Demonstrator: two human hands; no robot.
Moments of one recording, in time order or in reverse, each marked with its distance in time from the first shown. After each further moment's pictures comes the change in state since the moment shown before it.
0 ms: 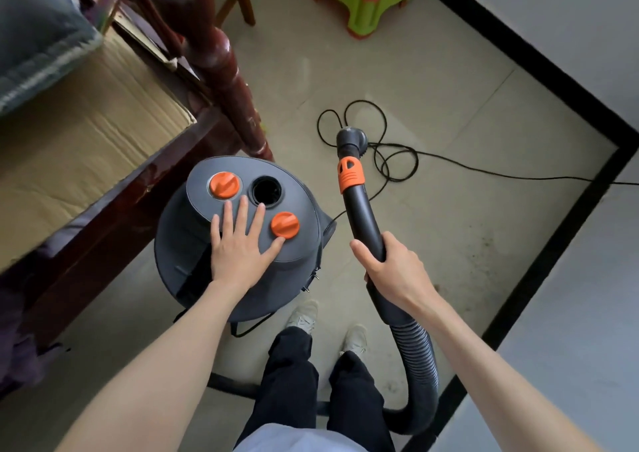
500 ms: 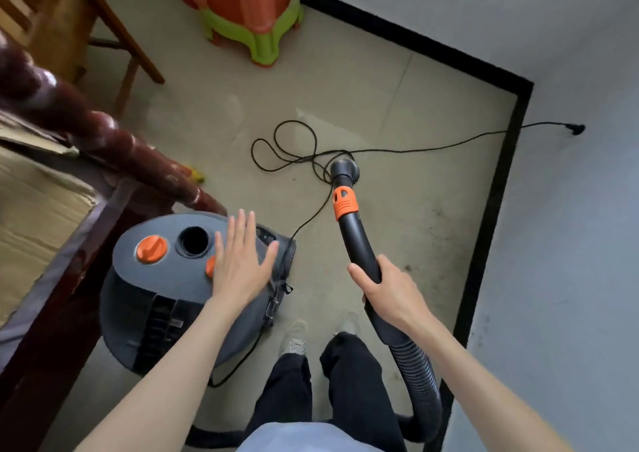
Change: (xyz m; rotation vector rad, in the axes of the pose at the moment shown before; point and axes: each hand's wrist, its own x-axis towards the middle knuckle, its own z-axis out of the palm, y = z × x) left_hand 0.012 0.103 -0.071 -0.242 -0.093 0.242; right_hand -0.050 0.070 -0.042 0.211 0.110 0.193
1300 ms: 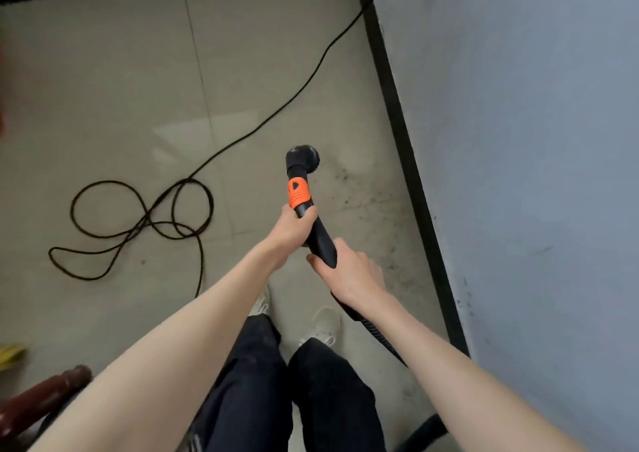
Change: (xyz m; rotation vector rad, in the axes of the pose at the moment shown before) left_hand 0.267 0.395 0.303 -0.548 -0.742 -0.116; right_hand 0.296 0.272 -0.086 0.252 0.096 0.367
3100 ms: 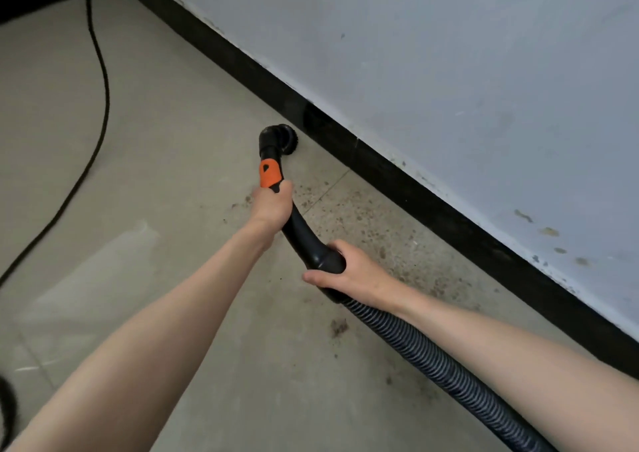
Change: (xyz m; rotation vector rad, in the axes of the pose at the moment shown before) left_hand 0.316 -0.084 0.190 0.422 -0.050 0.422; right_hand 0.271 0.230 0.158 0.744 0.331 -0.095
